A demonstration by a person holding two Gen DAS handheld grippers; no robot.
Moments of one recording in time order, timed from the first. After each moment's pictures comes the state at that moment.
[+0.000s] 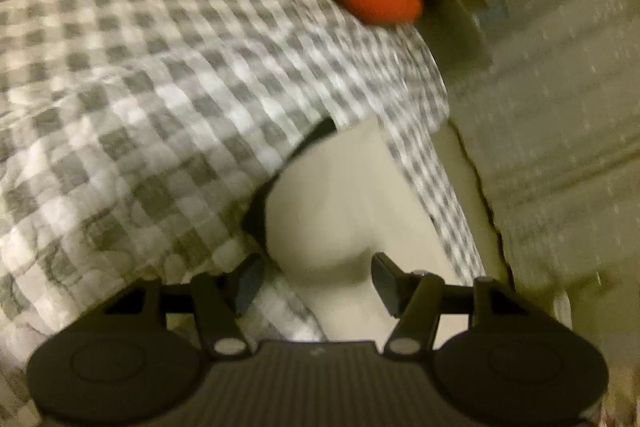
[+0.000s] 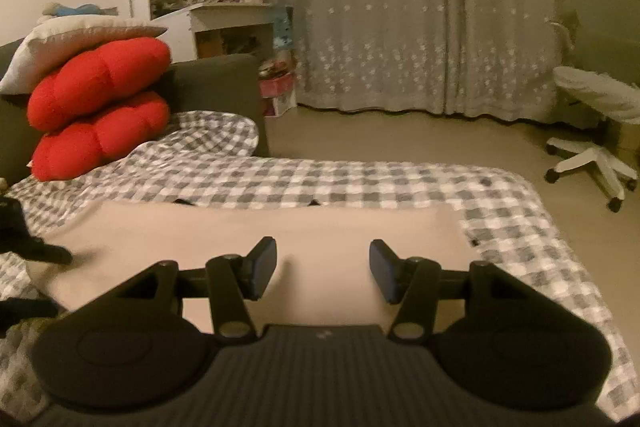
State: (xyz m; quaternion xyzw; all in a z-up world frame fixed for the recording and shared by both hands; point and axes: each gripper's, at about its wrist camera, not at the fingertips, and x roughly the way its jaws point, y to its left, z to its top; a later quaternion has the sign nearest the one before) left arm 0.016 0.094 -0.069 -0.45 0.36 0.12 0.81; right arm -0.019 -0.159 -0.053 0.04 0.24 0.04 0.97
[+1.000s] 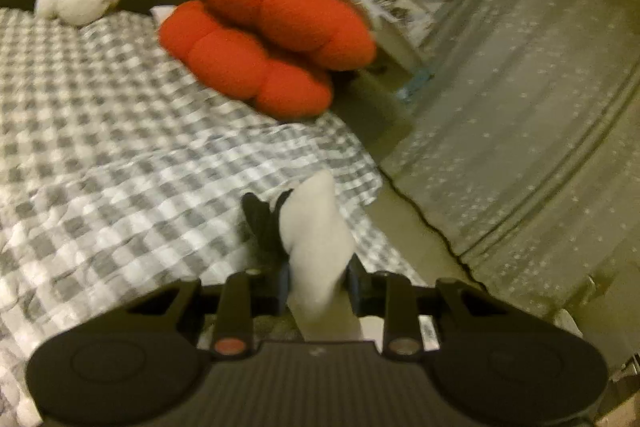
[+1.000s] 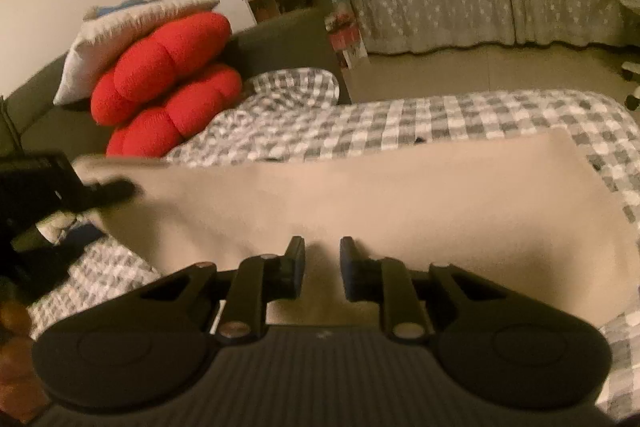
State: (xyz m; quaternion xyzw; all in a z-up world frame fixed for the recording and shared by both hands) left arm -0.011 0.044 -0.020 -0.34 0.20 0.09 0.91; right arm -0.008 -0.141 -0.061 0.13 0.31 0.15 0.93
